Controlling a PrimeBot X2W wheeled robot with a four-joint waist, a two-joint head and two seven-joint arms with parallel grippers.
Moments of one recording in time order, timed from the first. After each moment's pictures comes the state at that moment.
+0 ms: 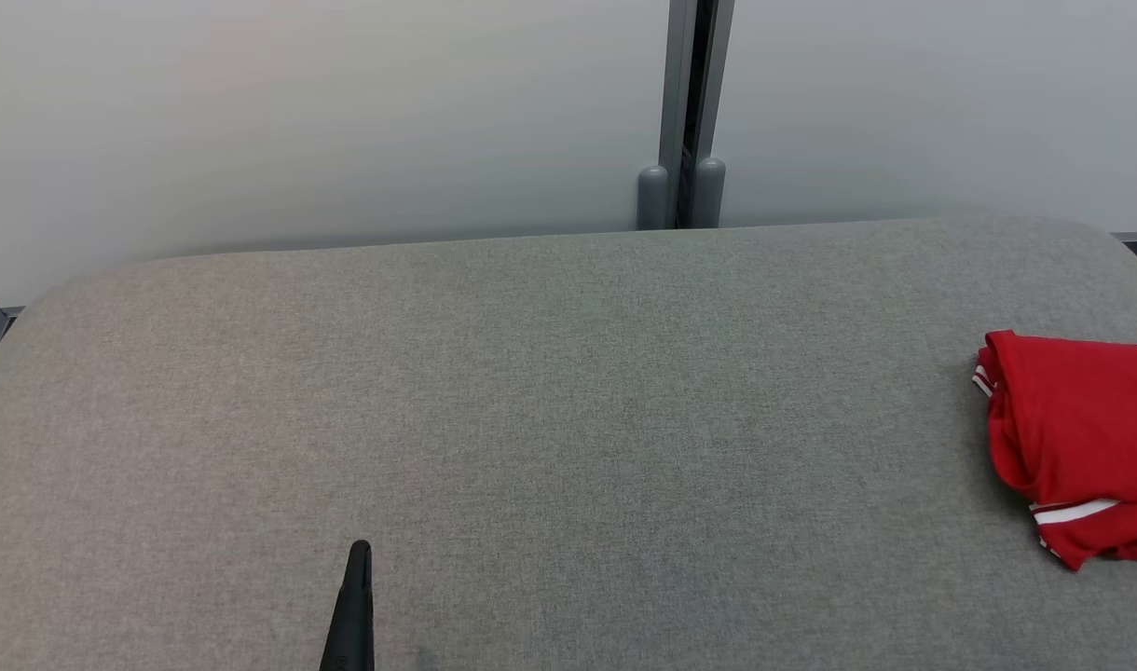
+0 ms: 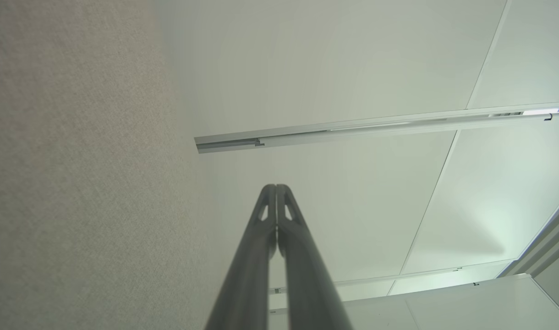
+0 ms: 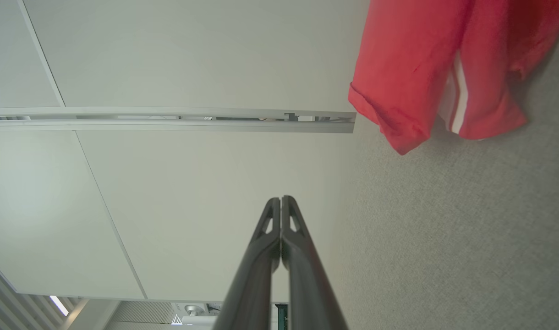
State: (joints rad) left arm 0.24 0.05 -0.27 -0.11 -1.56 -0.13 -0.23; right arm 0.19 -0.05 -0.48 -0.02 1.71 0.13 0.47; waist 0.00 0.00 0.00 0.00
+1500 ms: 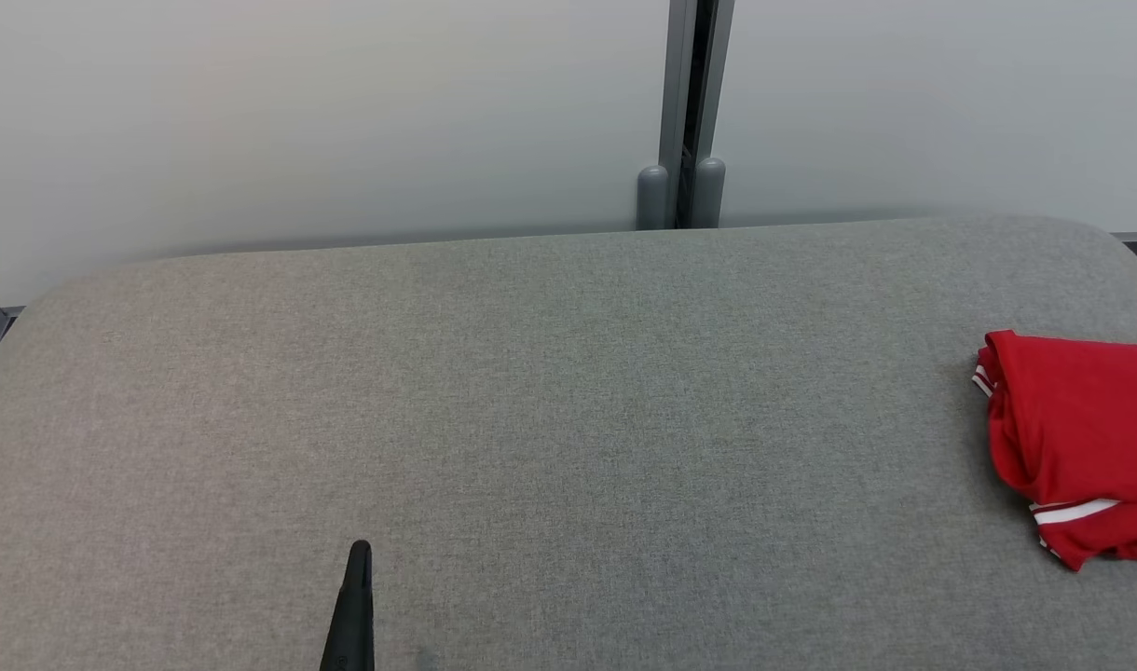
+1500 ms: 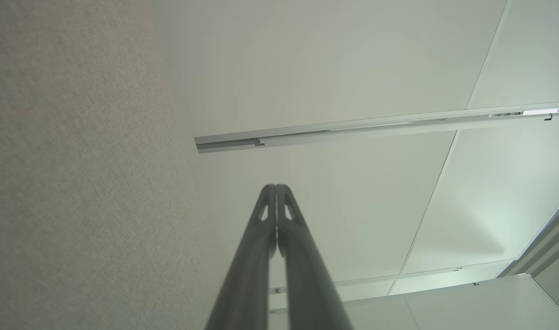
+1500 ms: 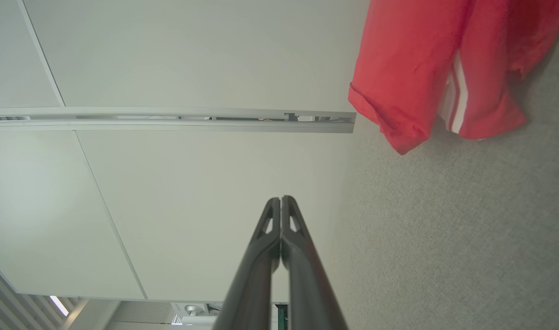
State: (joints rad) left arm 0.24 0.05 -0.27 -0.11 -1.56 -0.13 -0.23; right arm 0.19 -0.05 -0.47 -0.02 1.71 0.13 0.47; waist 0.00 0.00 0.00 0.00
